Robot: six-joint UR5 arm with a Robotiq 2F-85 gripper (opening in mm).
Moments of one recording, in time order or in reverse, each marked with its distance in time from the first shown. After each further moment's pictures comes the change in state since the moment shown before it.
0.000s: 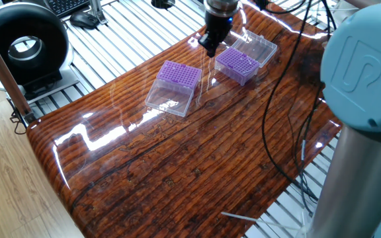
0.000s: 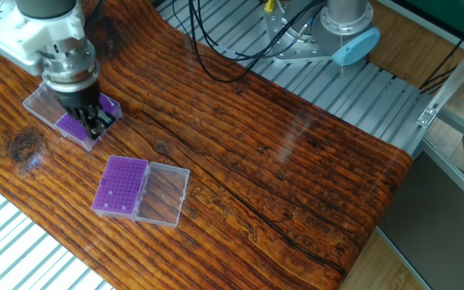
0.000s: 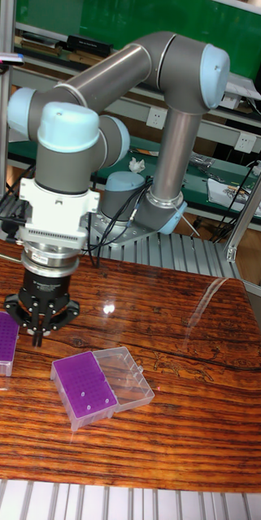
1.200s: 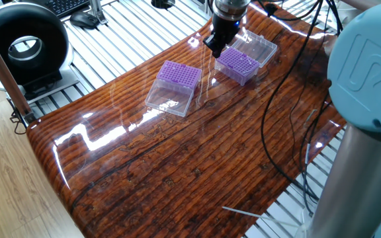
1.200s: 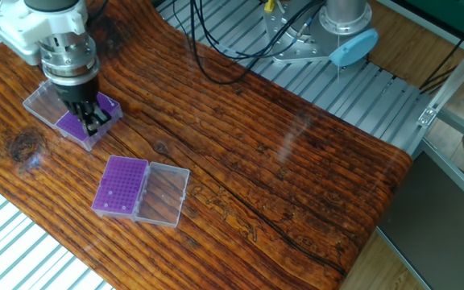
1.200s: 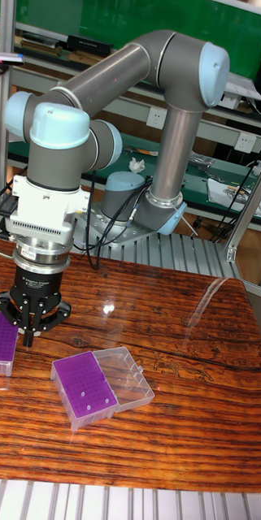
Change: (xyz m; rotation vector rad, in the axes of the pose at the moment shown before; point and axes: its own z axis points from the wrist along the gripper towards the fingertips) arm -0.006 -0.008 0.002 0.007 -0.052 0.134
